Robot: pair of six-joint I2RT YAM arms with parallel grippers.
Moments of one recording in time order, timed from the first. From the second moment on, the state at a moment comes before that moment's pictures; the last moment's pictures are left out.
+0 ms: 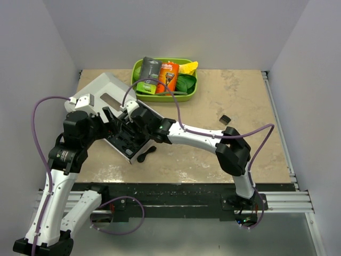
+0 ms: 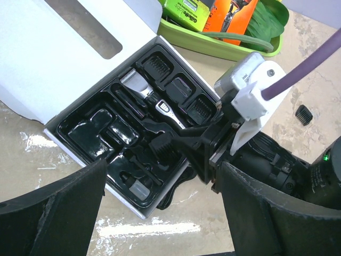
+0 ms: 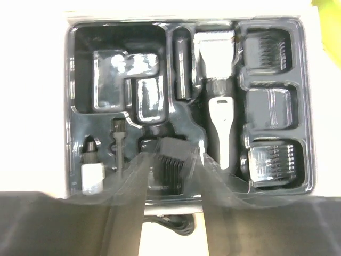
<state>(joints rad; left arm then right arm) -0.20 0.73 1.02 -0.75 -0.03 -0.44 1.06 2.01 1.63 -0.24 0.20 0.11</state>
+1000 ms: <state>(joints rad) -0.20 0.73 1.02 -0.75 -0.03 -0.44 1.03 2.14 1.66 -0.26 0.24 0.18</state>
